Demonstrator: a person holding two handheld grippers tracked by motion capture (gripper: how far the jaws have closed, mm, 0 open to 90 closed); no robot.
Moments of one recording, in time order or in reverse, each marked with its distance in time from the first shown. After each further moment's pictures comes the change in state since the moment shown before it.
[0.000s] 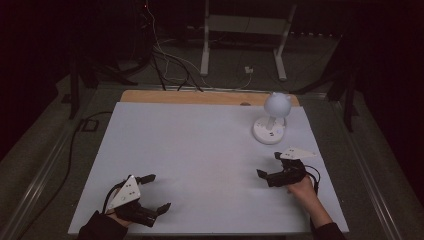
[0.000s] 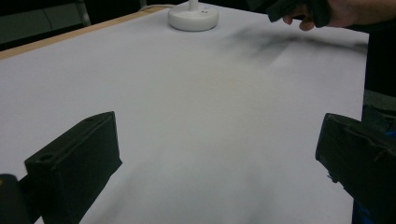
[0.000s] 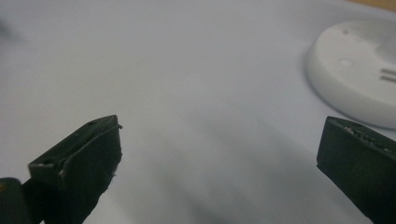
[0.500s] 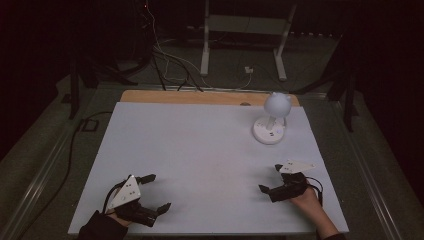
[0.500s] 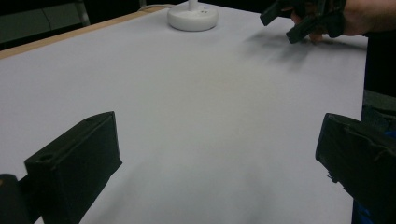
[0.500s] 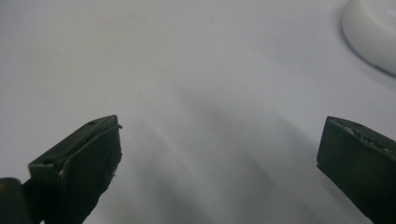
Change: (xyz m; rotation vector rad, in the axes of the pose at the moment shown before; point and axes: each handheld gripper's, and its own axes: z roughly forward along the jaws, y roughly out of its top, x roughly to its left) left arm 0.000 0.000 0.000 -0.002 -0.004 -0.001; right arm 0.014 -0.028 -0.008 0.085 0.026 -0.069
